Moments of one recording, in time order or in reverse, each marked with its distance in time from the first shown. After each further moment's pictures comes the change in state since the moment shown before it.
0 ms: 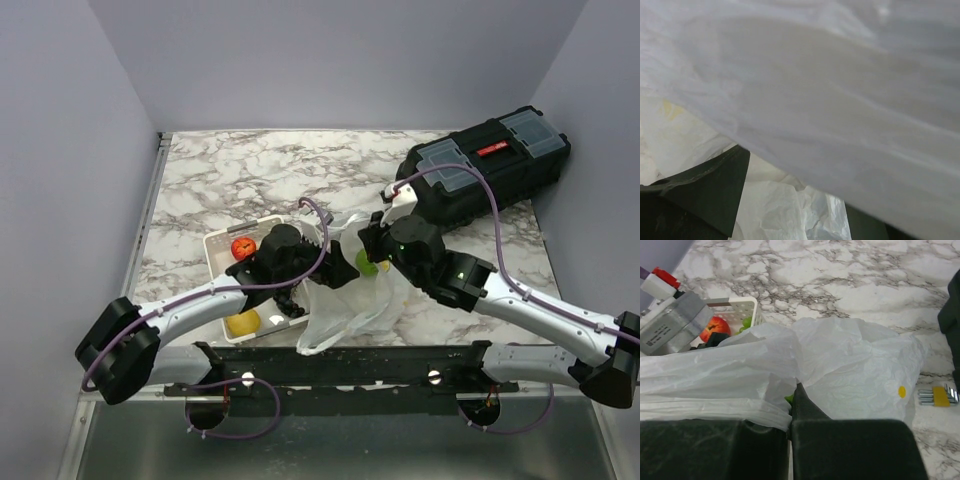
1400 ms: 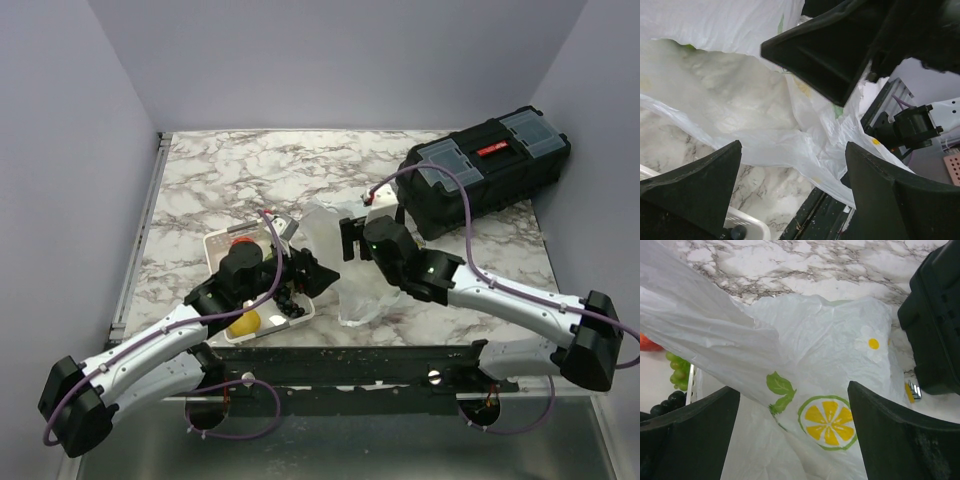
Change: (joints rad) left arm 0.004 -0.387 -0.106 -0.124 -0.106 0.027; right arm 0.006 0.111 -0.017 0.023 0.188 -0.066
